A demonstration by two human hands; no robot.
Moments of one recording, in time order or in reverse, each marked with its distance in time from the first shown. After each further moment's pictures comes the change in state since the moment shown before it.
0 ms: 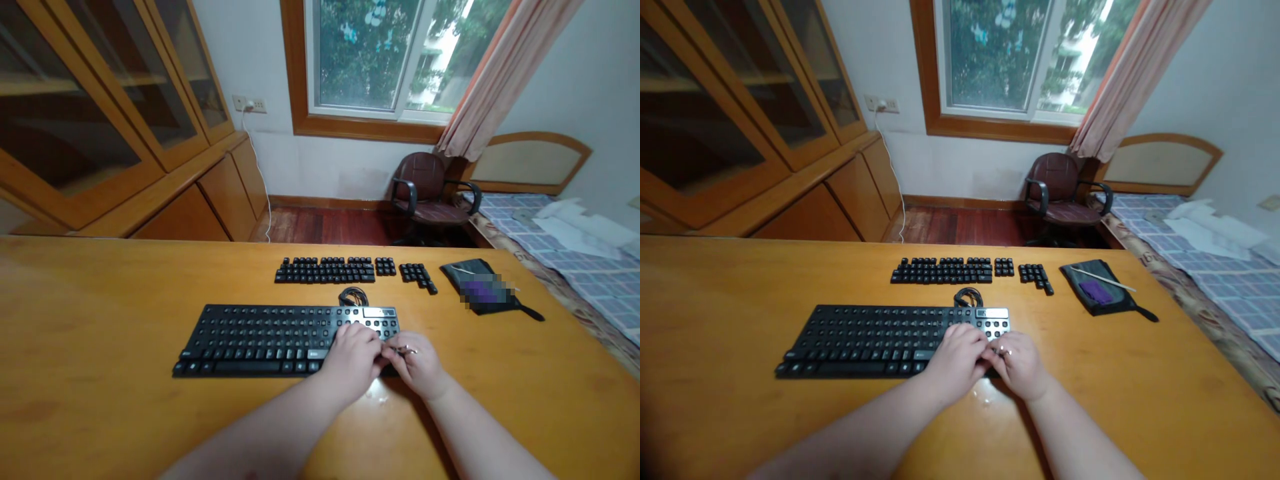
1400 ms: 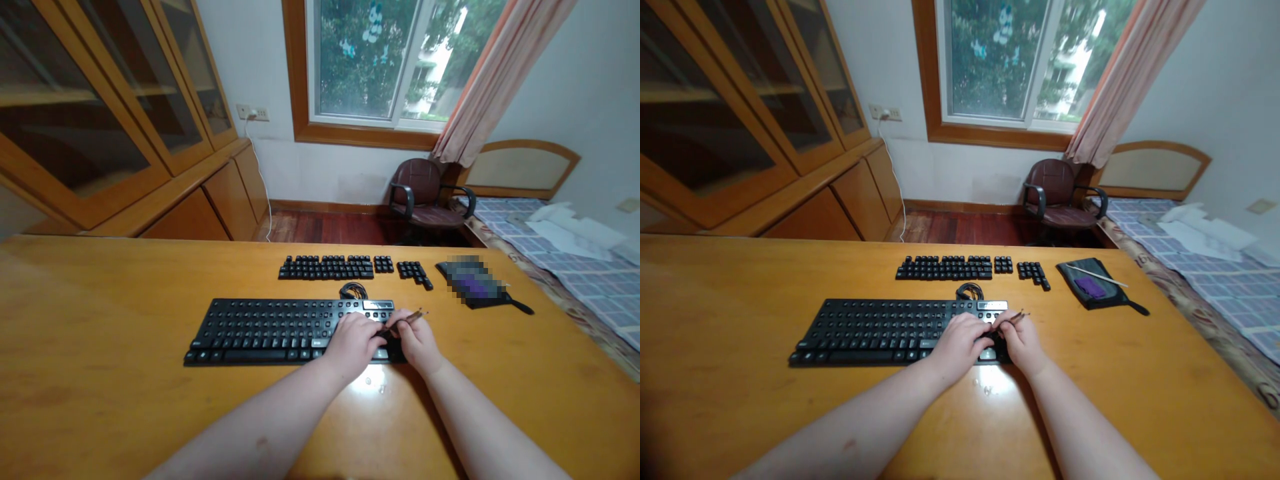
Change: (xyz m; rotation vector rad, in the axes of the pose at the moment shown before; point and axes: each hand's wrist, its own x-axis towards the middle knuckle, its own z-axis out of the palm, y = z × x) left_hand 0.006 -0.005 0.000 -0.114 0.100 -0.022; right_hand -0.001 0.016 0.005 0.443 0.107 0.357
